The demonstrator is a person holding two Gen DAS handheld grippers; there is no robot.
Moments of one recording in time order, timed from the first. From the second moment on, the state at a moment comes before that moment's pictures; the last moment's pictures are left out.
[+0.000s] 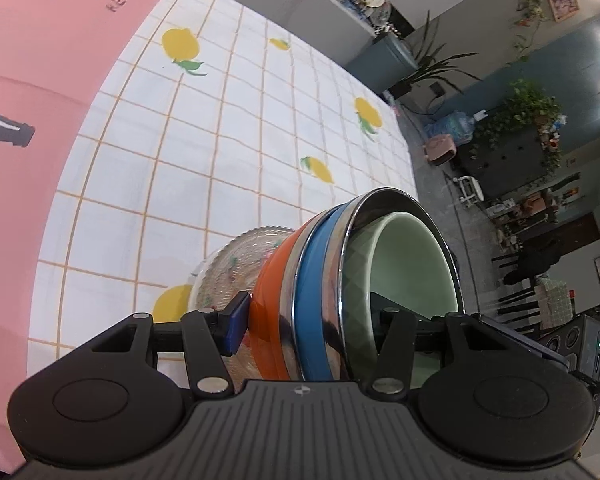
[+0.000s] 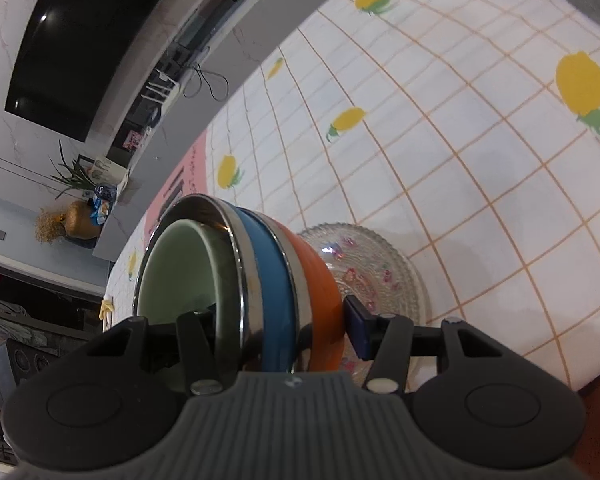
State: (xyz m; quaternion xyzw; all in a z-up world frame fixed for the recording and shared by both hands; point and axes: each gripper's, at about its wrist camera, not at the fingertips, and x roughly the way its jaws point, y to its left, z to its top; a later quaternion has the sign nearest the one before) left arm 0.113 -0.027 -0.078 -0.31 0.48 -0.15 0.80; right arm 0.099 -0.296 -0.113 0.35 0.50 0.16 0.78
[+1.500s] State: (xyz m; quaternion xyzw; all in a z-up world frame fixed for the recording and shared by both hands) left arm 0.072 -0.031 0.000 -0.16 0.35 -0.14 0.91; right arm 0.067 -0.260 -0.037 0.12 0.38 0.10 0.91
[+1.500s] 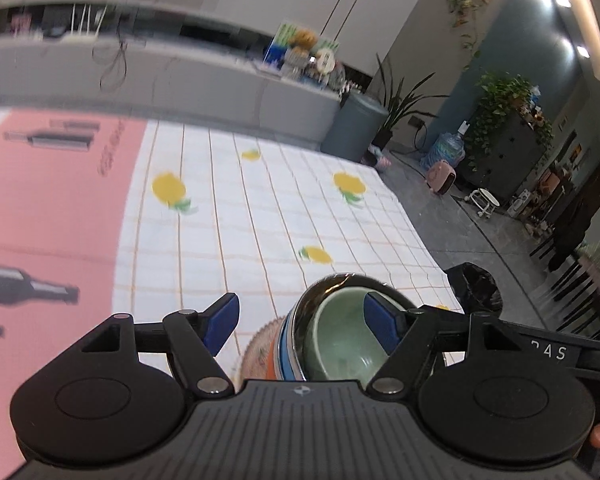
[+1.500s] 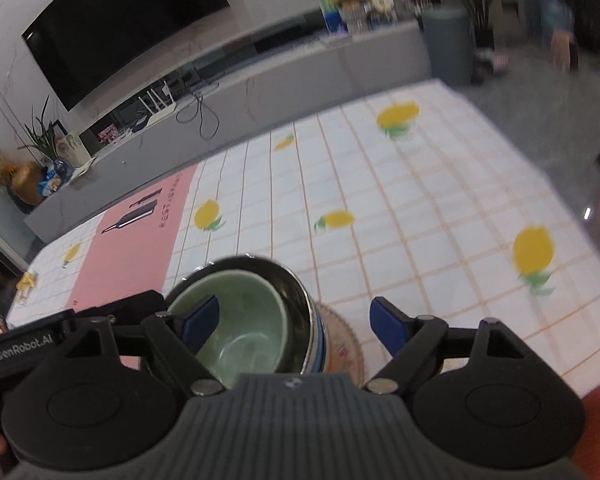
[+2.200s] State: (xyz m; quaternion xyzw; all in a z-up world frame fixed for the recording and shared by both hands) left arm -0.027 -0.014 0.019 -0.05 0.26 -0.11 0.96; right arm -0.046 -0.215 -0.016 0.04 0.27 0.08 0.96
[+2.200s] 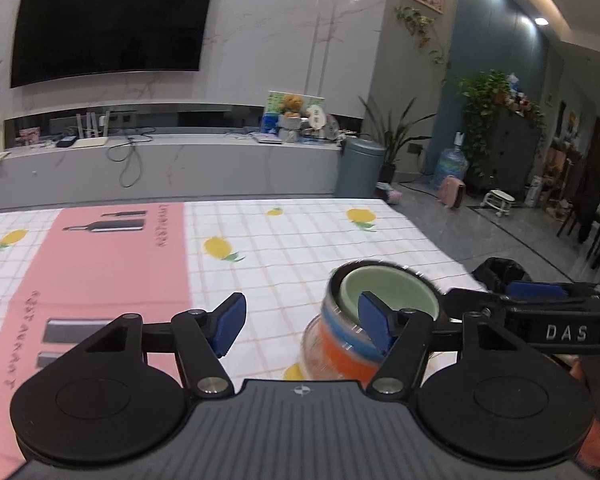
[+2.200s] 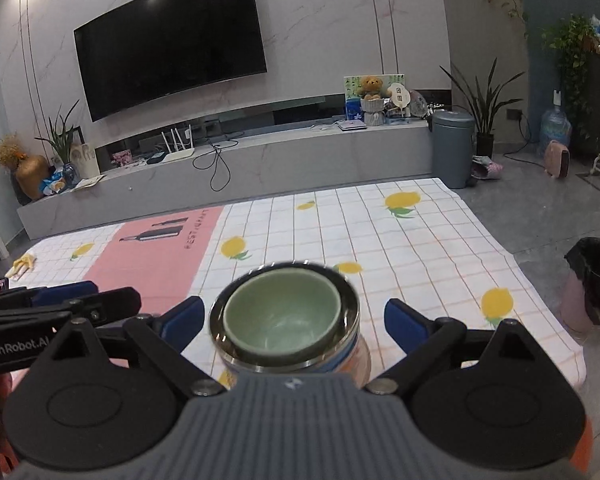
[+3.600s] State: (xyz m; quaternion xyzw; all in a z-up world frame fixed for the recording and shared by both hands) left arm -0.049 -0.025 -0.041 0.01 0.38 -0.01 0.92; right arm -0.064 -0.195 -0.082 0.00 0.38 0.04 0.93
